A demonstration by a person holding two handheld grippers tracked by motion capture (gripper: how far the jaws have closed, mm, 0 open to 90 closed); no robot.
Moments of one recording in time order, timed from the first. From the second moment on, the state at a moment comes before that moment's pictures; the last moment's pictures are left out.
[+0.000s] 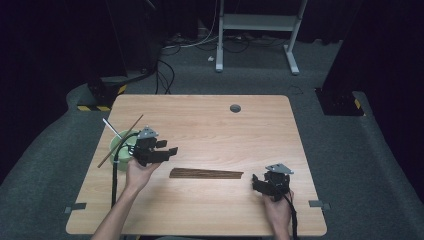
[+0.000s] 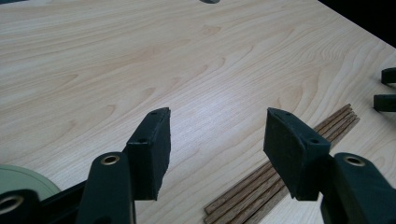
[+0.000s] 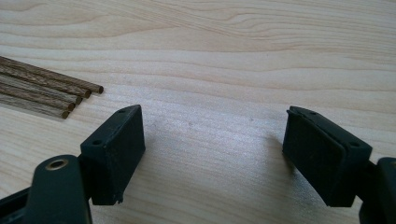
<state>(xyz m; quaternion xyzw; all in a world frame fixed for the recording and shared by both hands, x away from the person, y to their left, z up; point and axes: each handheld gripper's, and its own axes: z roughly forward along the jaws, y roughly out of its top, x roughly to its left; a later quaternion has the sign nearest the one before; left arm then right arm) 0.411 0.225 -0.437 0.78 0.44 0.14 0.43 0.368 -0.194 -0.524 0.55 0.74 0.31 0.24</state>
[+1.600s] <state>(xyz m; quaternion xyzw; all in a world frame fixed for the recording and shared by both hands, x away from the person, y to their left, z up) 0.410 0.164 -0.463 0.81 0.40 0.14 0.40 0.368 -0.194 -0.524 0.55 0.74 0.31 0.24</state>
